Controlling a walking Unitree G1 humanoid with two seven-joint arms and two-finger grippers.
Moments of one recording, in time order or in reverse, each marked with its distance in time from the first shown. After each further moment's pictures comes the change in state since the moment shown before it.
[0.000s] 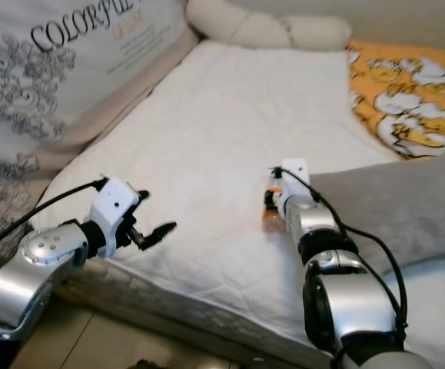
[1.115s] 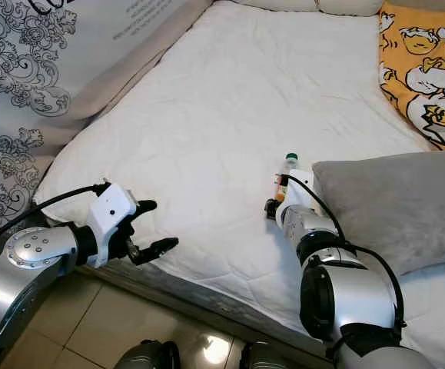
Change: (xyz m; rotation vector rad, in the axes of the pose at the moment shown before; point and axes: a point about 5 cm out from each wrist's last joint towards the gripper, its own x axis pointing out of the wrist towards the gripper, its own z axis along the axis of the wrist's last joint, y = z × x) left arm -0.012 -0.009 0.005 0.000 0.019 -0.134; right arm 0.002 0.006 -0.018 0.216 0.085 0.028
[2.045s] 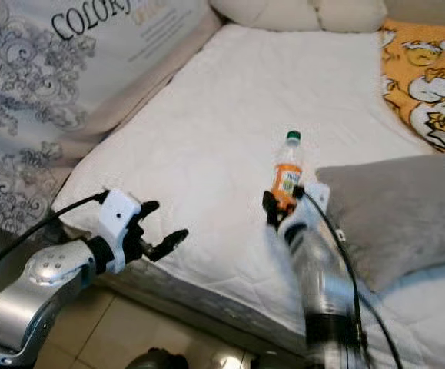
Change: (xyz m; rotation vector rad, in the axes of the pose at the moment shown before) left arm 0.015 -0.012 -0.010 -0.175 -0.106 0.197; right arm -0.059 0.002 -0.029 0.159 -0.369 0.330
